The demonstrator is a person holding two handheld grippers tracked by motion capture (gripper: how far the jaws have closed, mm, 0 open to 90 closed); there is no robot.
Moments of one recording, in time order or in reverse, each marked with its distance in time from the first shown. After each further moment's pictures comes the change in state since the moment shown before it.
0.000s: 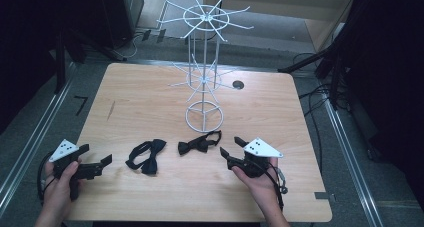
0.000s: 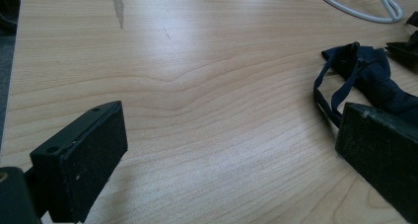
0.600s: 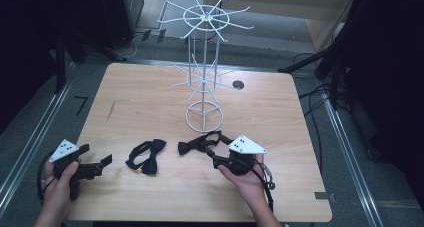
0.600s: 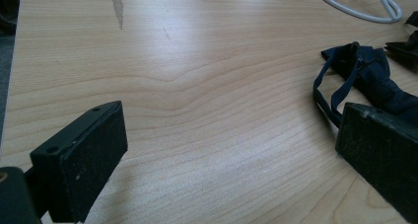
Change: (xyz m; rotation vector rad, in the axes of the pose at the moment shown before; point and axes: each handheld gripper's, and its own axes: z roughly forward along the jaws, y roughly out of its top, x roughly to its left) left arm 0.000 0.000 0.000 0.000 -0.001 0.001; right arm 0.026 0.012 0.024 -0.001 0.065 -0.023
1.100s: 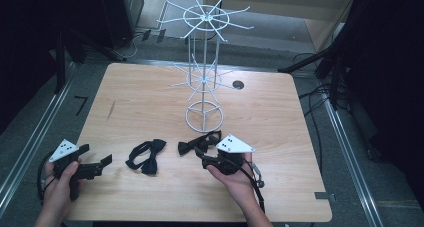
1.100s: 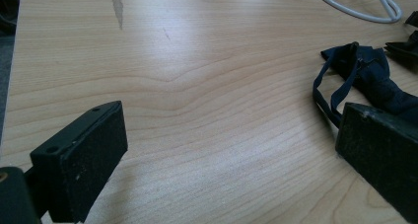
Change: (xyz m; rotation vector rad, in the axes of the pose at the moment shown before) left arm 0.000 0.000 0.000 -0.001 -0.002 -0.001; right arm 0.019 0.004 0.021 0.003 0.041 -0.004
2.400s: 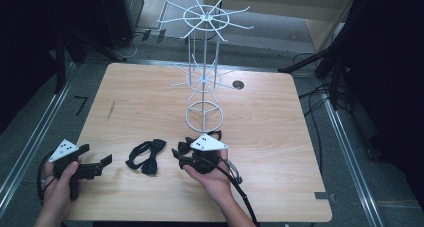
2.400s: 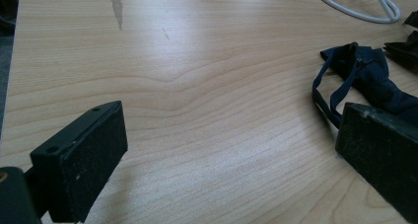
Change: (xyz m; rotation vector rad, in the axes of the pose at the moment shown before) left arm 0.000 0.000 0.000 -0.003 -0.001 -0.002; right arm 0.037 0.005 0.049 0.037 0.069 0.018
